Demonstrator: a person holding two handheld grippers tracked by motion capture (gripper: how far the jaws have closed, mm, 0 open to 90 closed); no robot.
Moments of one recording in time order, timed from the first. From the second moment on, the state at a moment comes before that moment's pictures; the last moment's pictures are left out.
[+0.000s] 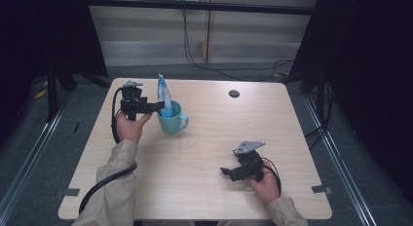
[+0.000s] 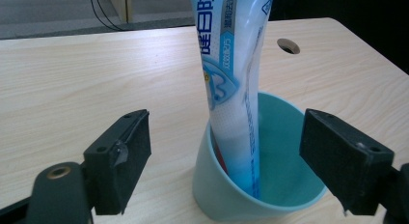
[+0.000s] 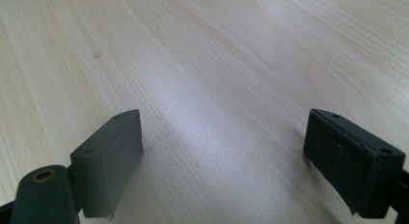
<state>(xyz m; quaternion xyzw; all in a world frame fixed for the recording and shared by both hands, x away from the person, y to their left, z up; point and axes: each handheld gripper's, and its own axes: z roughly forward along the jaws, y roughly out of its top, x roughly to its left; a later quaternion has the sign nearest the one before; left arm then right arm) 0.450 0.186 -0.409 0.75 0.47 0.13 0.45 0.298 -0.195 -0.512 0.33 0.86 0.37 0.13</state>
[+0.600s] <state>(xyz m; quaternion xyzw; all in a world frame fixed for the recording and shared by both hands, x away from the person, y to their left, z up) 0.435 0.188 -0.411 0.75 0.46 0.13 0.45 0.298 -0.195 -0.512 0.33 0.86 0.37 0.13</state>
